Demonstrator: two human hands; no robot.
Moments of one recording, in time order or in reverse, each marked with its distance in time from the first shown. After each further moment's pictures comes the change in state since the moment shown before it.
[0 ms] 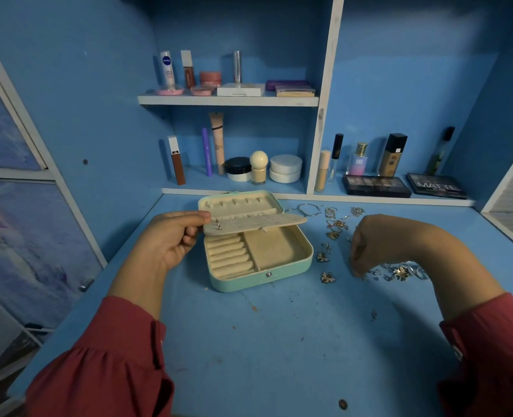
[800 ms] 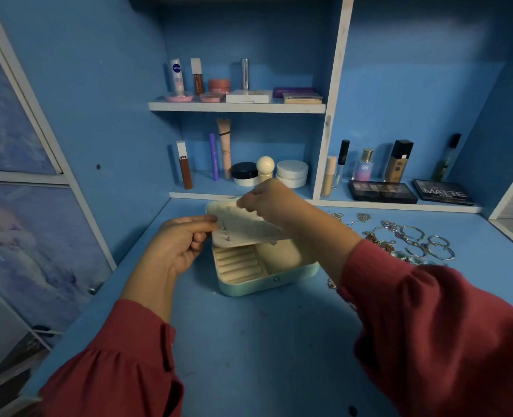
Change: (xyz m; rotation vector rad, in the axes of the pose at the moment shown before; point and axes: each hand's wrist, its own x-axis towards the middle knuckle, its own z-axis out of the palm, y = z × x) left_hand 0.006 -0.005 -0.003 -0.009 -0.015 0.019; right_hand 0.061 -0.147 -0.009 0.700 0.246 -0.158
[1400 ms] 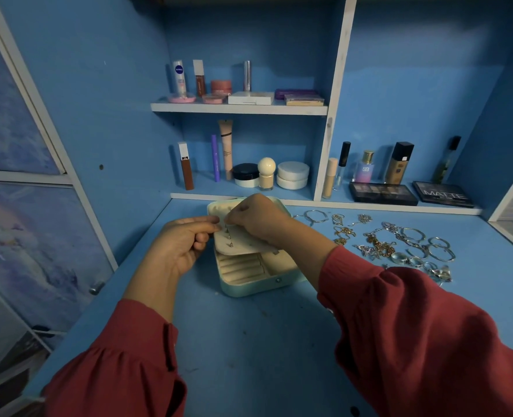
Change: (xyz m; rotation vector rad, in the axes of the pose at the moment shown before) left_hand 0.003 -0.001 -0.001 -0.018 -0.017 0.008; right_hand 0.011 0.007 0.031 -0.051 -0.026 0.012
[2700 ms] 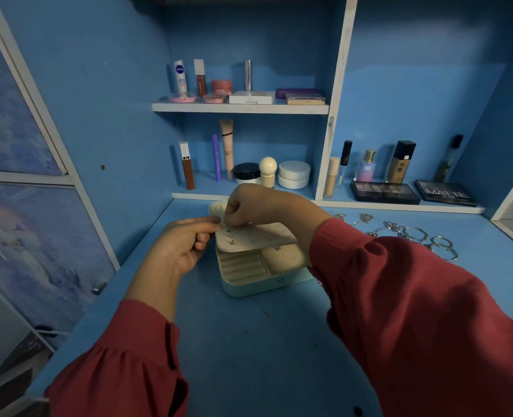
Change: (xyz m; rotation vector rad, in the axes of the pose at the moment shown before) left_hand 0.003 -0.001 -0.002 -0.013 -0.014 -0.025; right_hand 0.022 -0.015 -0.018 -0.419 -0.250 -0.264
